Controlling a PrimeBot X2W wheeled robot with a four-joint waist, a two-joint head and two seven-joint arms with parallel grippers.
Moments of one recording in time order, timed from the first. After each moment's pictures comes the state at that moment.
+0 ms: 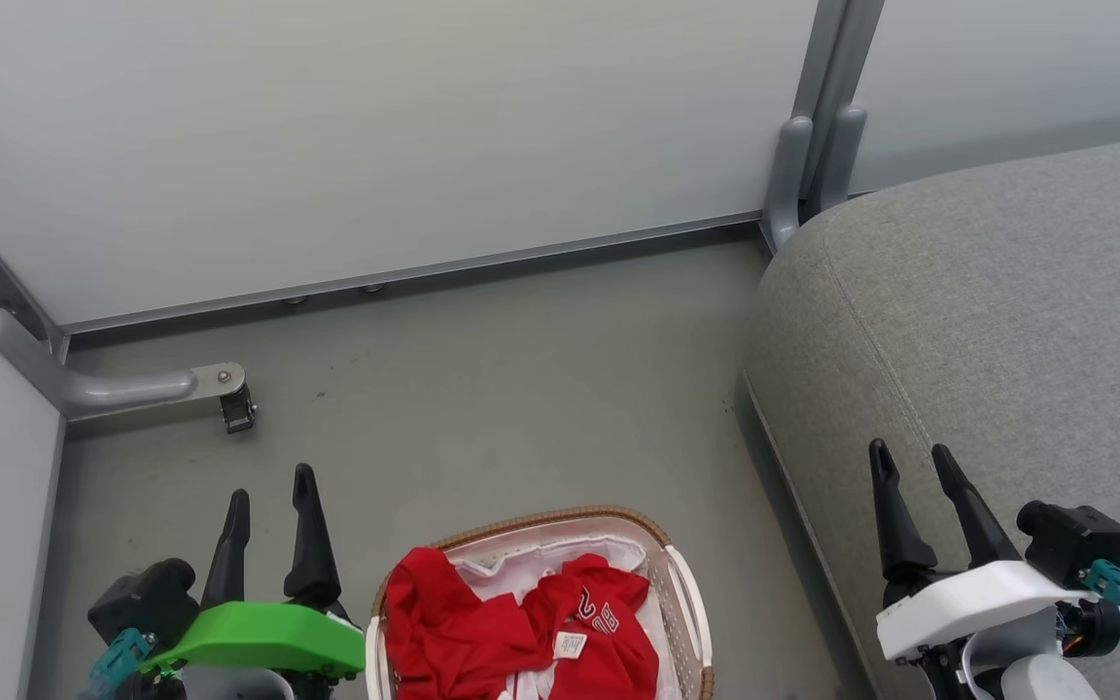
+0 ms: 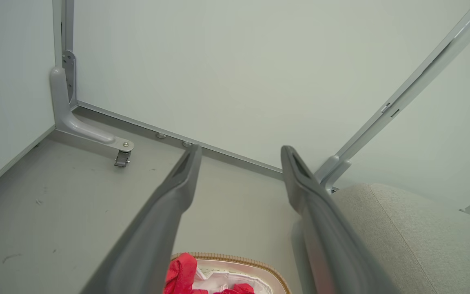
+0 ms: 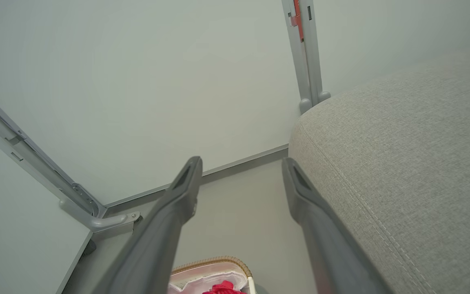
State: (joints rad) left arm -0.01 0.04 -0.12 0.16 -0.59 0.03 -0.19; right arm -0.04 -0.04 0.03 0.16 0.43 0.13 -0.18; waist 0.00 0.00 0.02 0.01
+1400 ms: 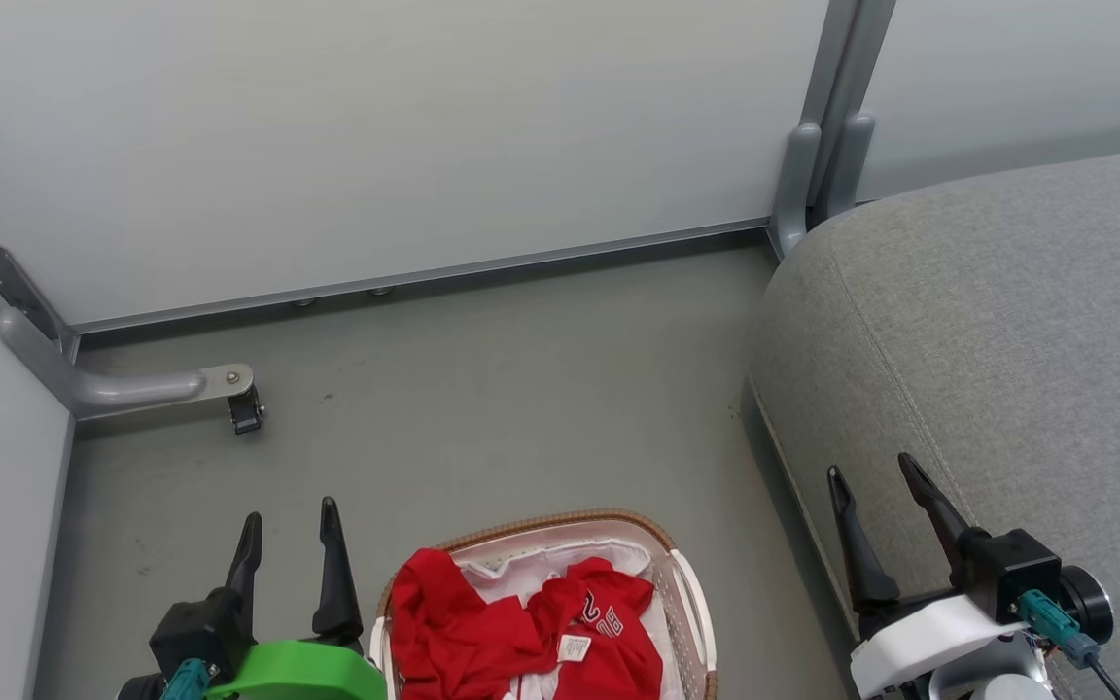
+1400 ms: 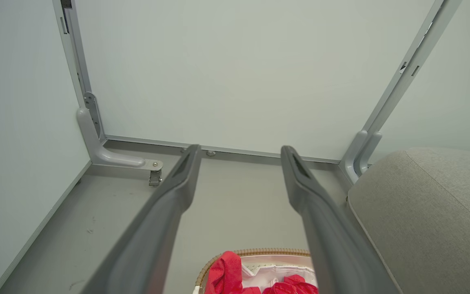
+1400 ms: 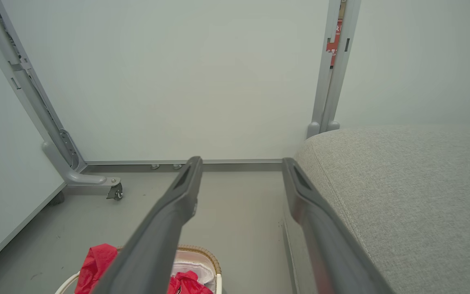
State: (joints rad) left arm 0.03 0.05 -0.16 0.21 -0.34 0.05 -0.26; right arm -0.01 -0.05 0.08 0.16 0.13 0.13 -0.26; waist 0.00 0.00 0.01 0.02
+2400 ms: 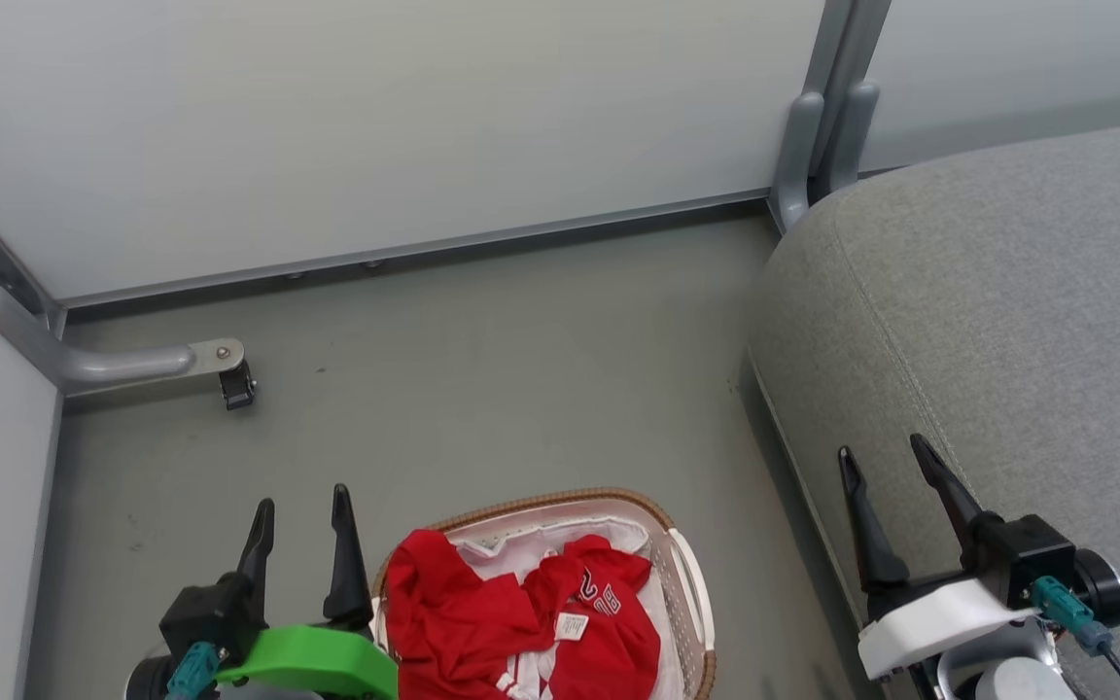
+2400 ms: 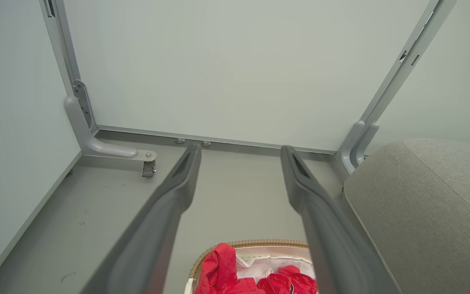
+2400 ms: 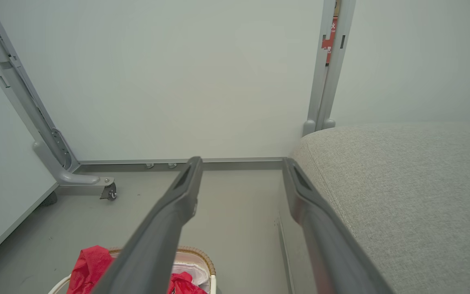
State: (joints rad) left arm 0.01 0.05 -0.18 0.23 -0.36 0.05 -0.26; right arm -0.02 -0.05 0.06 0.14 0.12 0.13 -0.26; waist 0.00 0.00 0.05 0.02
